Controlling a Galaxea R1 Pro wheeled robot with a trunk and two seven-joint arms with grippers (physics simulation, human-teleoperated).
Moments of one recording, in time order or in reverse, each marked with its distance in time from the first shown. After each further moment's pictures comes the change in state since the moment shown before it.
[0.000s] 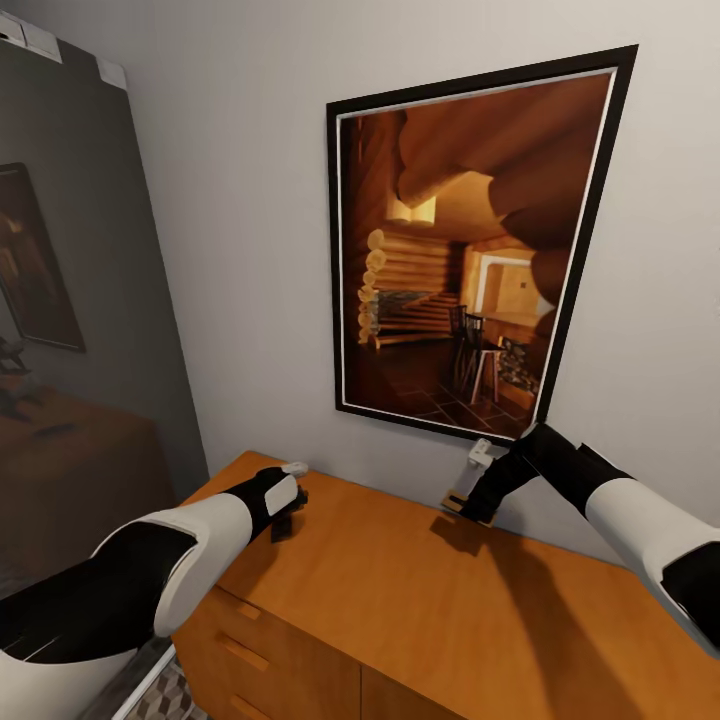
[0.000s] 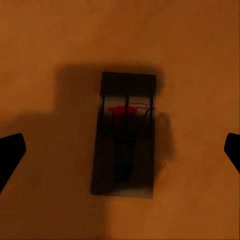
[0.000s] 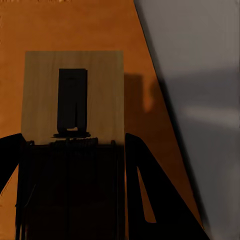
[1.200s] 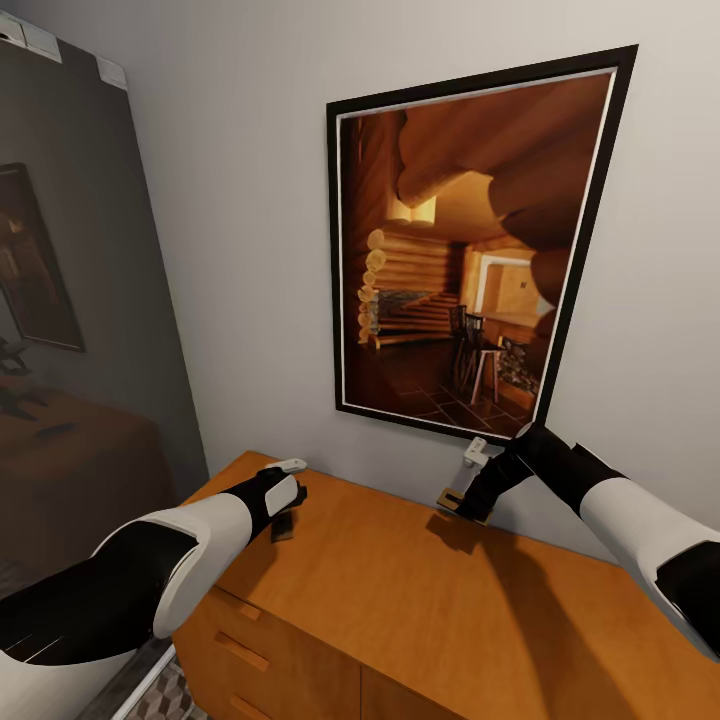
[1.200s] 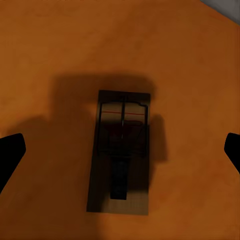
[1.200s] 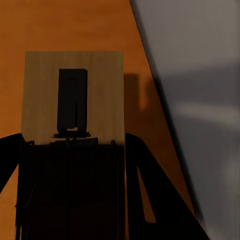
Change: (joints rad) left arm 0.000 0.000 -0.021 0.000 0.005 -0.050 -0.018; right arm 0.000 0.016 0.000 0.000 0.000 0.001 -0.028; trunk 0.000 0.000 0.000
